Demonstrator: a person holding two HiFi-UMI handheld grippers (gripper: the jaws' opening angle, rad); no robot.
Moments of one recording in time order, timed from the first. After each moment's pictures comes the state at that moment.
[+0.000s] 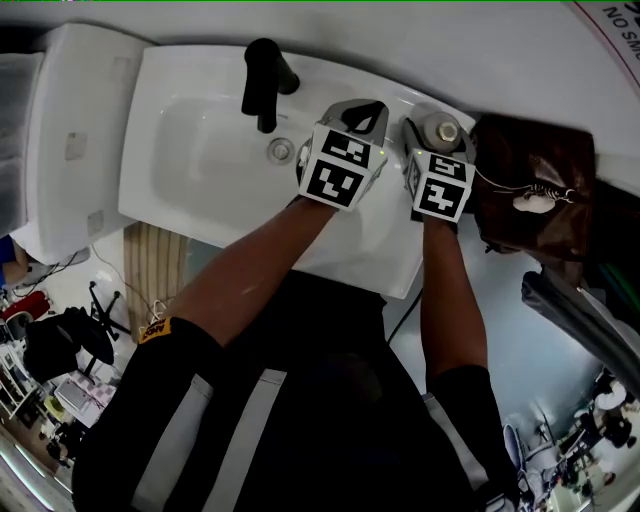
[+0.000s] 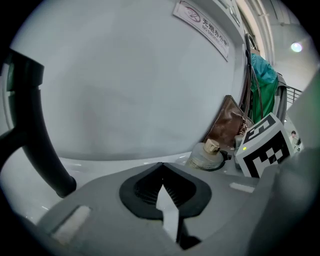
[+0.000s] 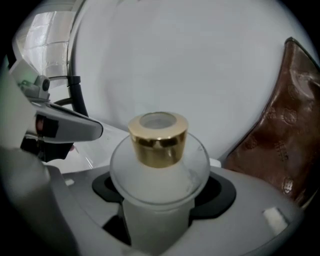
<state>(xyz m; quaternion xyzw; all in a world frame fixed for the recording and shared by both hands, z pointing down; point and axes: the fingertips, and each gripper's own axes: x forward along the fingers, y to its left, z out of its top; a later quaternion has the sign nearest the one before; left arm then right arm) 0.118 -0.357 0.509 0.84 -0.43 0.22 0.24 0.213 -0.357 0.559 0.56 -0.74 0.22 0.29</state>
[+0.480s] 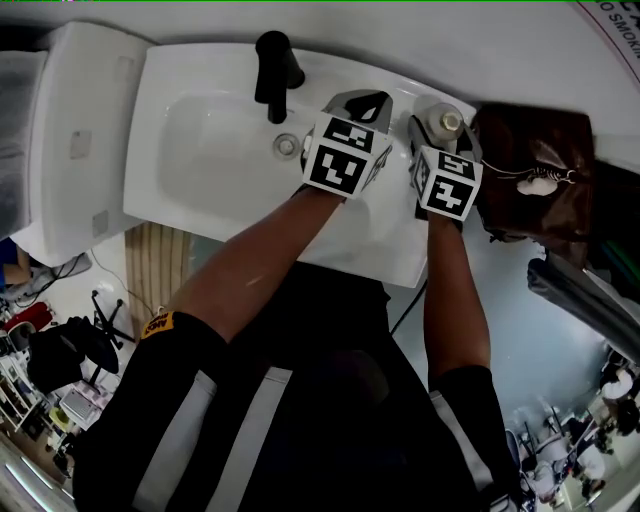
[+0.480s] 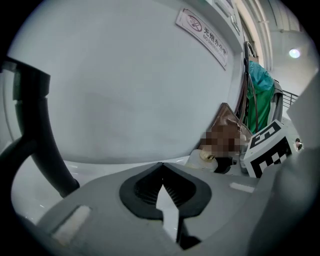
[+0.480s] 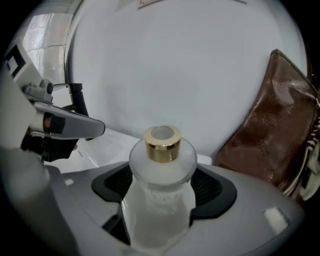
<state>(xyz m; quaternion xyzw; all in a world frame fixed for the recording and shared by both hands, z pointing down) 0.112 -0.353 0.493 0.85 -0.42 0.20 0.24 0.214 -0.339 0.540 0.59 -0.72 0.22 0.28</state>
